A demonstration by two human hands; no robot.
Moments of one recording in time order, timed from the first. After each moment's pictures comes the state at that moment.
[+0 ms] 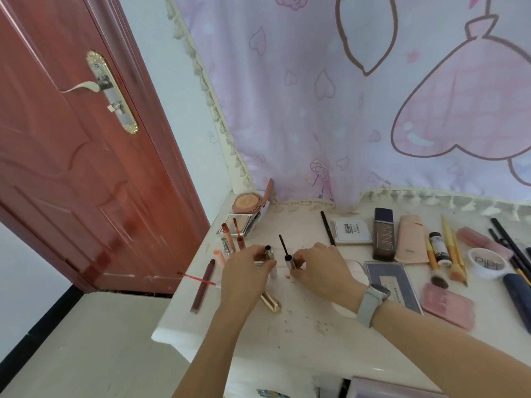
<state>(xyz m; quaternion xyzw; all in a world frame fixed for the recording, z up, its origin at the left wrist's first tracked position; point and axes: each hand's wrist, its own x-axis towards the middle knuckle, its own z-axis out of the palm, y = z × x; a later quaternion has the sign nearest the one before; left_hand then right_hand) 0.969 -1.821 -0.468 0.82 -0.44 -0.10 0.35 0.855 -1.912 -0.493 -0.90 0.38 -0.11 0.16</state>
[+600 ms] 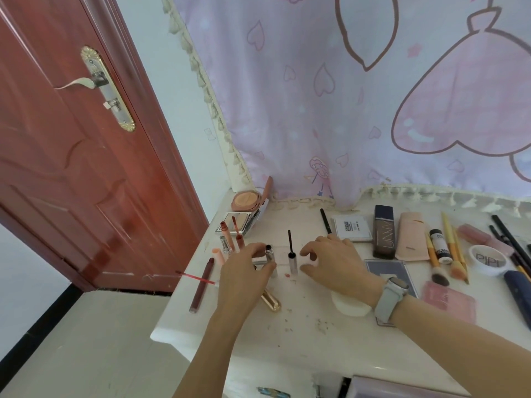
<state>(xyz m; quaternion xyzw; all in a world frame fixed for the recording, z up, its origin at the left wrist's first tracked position) 0.970 -1.817 -0.472 0.81 -0.45 -0.11 0.36 0.839 -1.924 -0.486 -0.91 0.39 -0.09 0.14</state>
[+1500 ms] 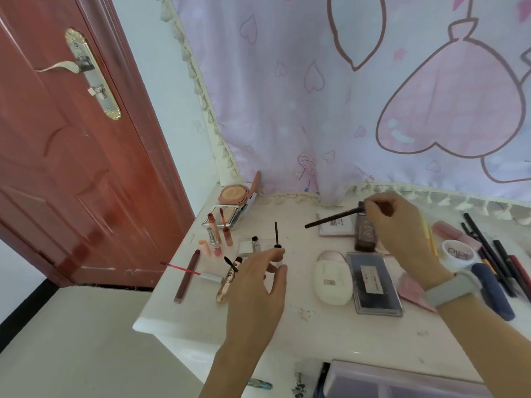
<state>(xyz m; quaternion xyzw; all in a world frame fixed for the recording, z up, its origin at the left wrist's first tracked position) 0.914 -1.784 -0.475 0.71 -0.52 -0.02 0.48 0.760 -1.944 -0.438 -0.68 0.49 -0.45 0.32</state>
